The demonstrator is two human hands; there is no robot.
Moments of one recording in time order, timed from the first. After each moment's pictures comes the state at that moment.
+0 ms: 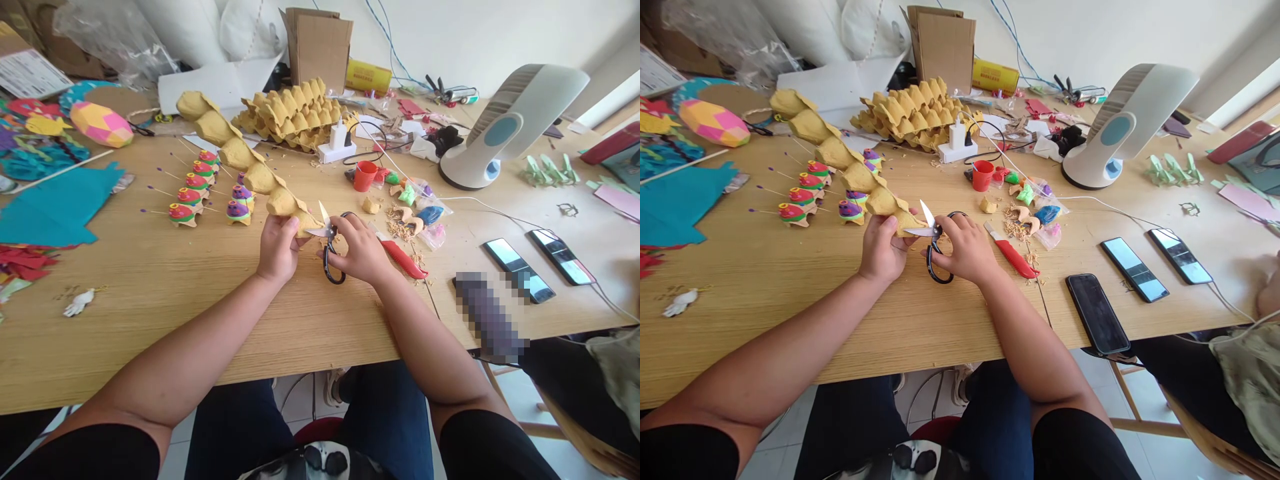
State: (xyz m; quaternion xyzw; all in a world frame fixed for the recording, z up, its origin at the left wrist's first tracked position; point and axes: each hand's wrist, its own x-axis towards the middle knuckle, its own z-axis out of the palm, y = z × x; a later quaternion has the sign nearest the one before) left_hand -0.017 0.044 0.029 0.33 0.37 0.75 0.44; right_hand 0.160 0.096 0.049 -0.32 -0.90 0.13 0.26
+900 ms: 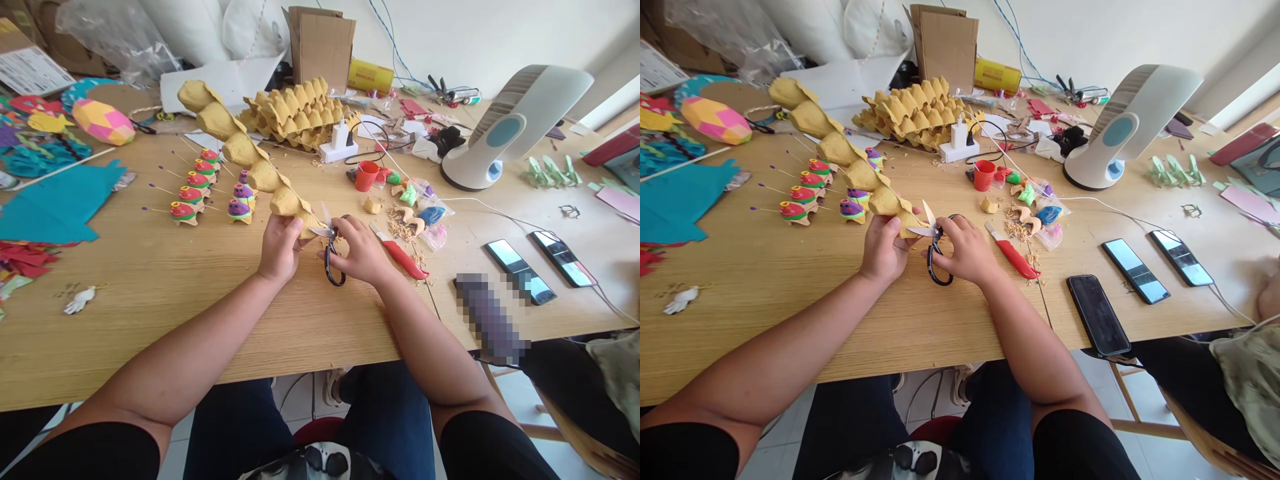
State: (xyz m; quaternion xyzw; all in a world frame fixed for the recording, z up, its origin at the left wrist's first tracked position) left_hand -0.015 0.042 0.033 0.35 0.36 0.74 0.44; right_hand 0.159 0.097 0.049 -0.30 -0.90 0.17 0.27
